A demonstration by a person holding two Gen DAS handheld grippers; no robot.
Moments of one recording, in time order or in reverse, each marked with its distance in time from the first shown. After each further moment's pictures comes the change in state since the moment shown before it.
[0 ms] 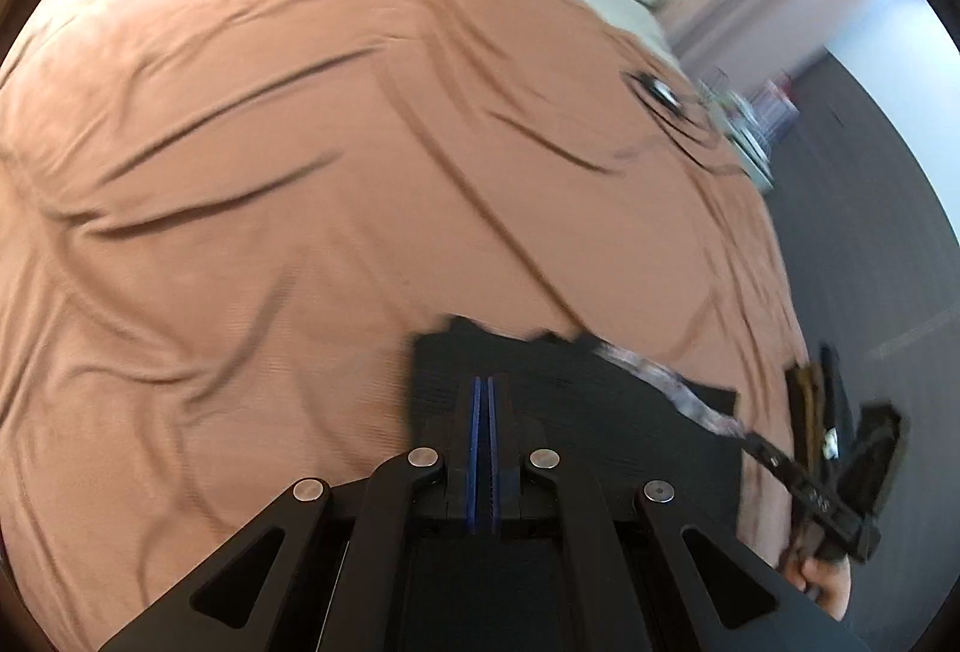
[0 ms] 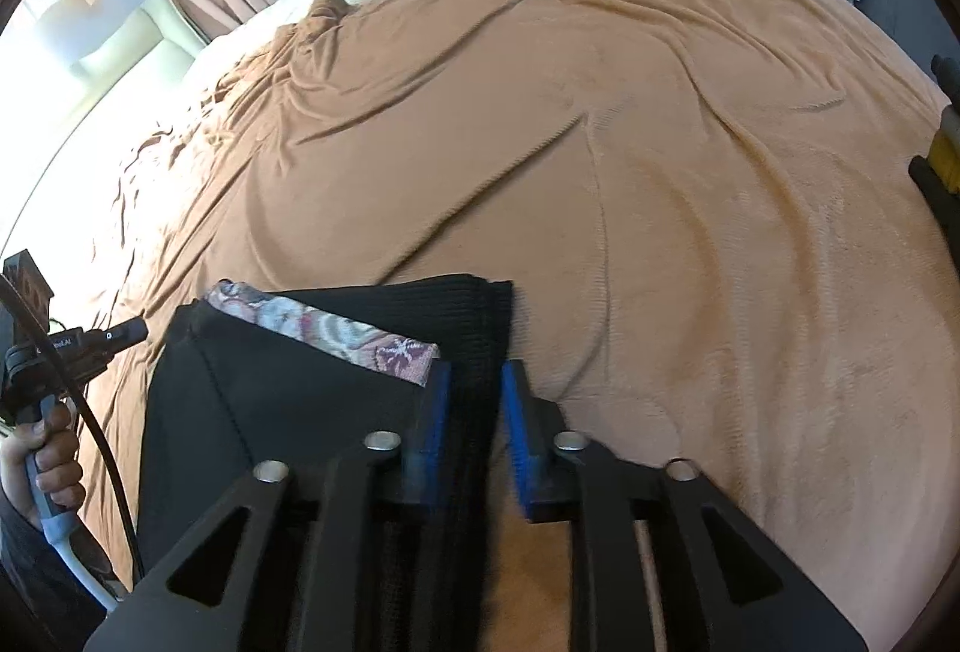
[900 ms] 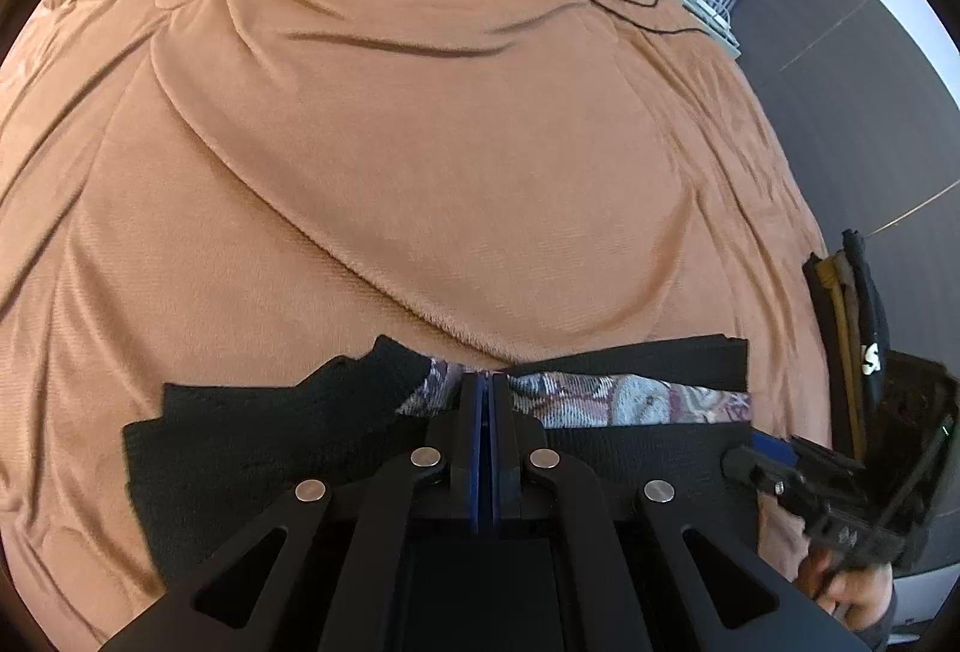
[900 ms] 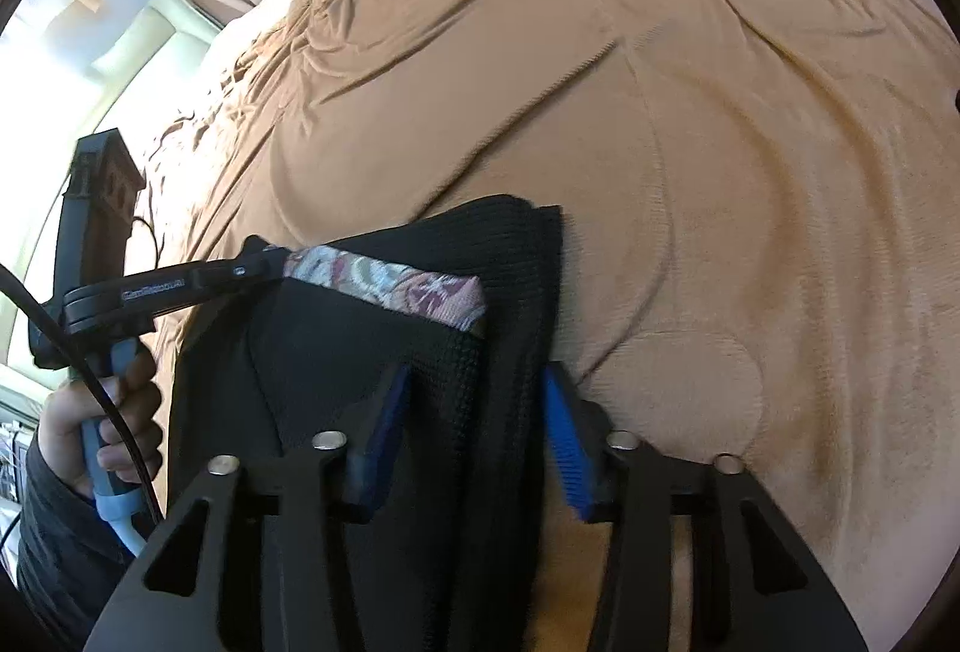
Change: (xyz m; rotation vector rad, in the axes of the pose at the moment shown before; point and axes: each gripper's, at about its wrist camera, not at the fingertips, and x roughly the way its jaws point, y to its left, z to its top) left arm 0.104 -0.080 0.012 0.213 0.183 0.020; right arm 0.021 -0.027 -0.003 0.088 0.107 0.132
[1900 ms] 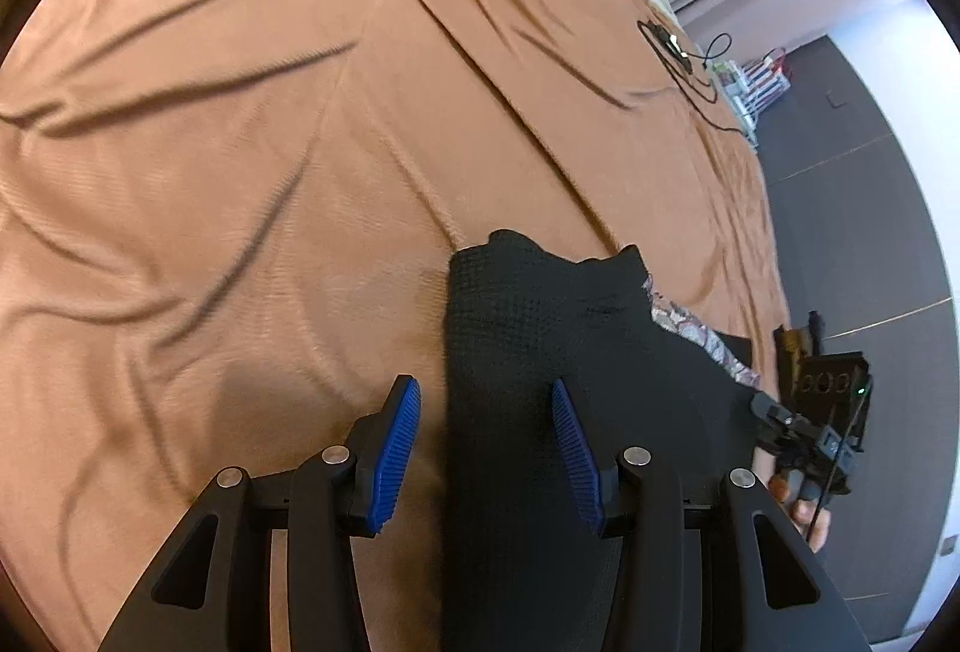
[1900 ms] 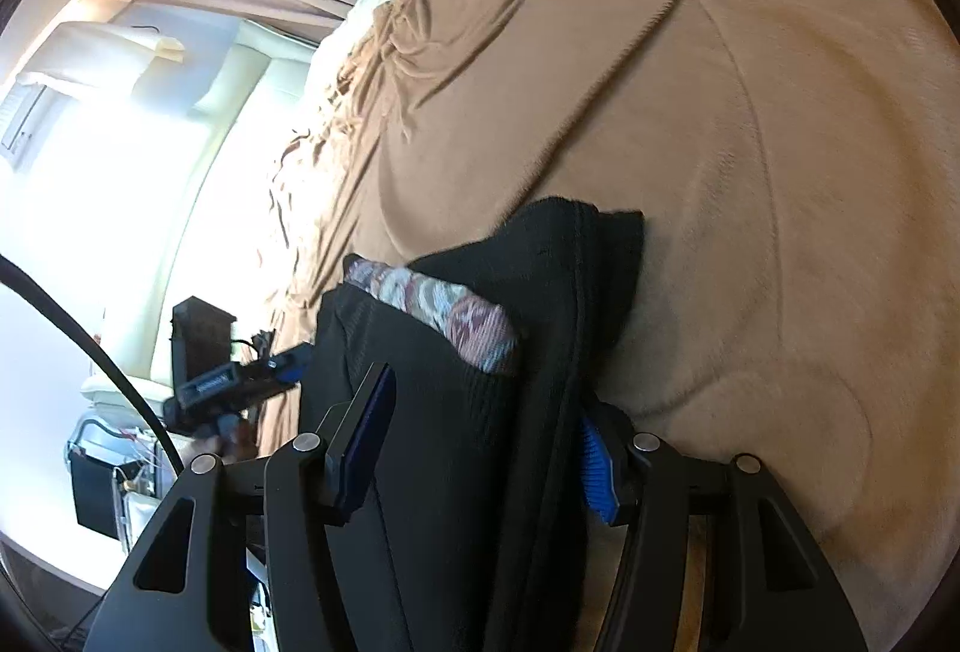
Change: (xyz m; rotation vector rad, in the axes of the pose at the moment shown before) left arm -0.061 0.120 -0.069 -0.285 -0.060 -0.136; right arm 0.036 -0.066 0.020 0.066 0.048 0.388
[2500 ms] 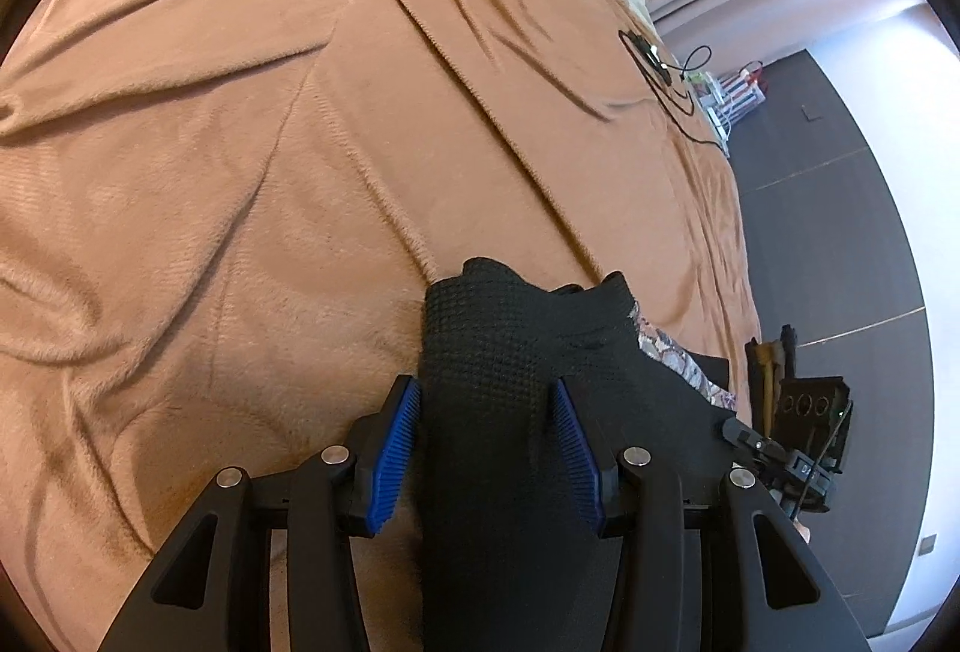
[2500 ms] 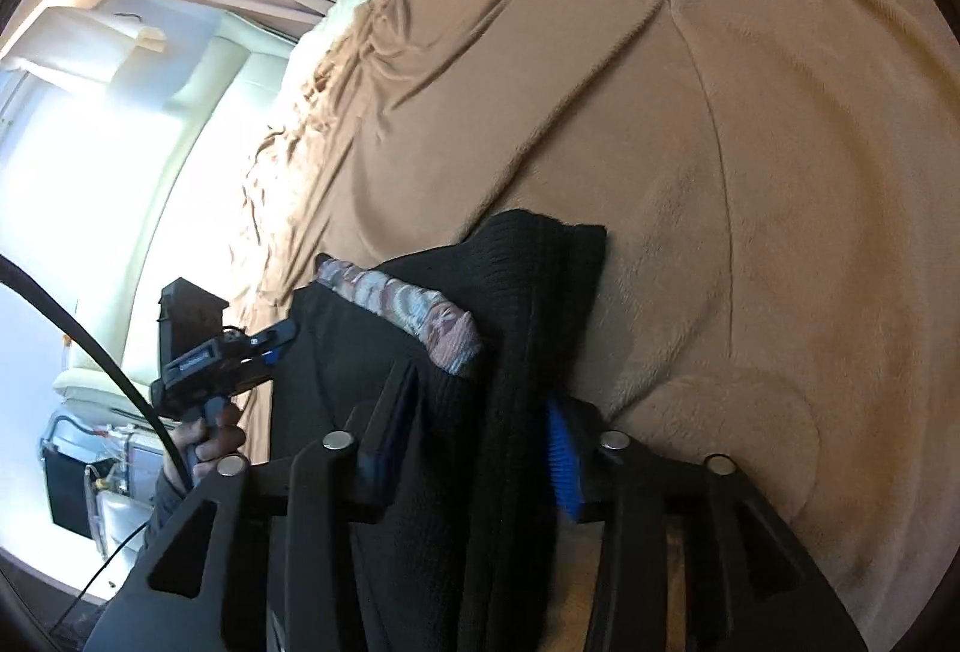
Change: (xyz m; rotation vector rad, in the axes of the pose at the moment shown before) left arm 0.007 0.001 0.010 -0.003 -0.010 -0.073; right arm -0.009 0.006 -0.020 -0.025 -0.003 -0.072
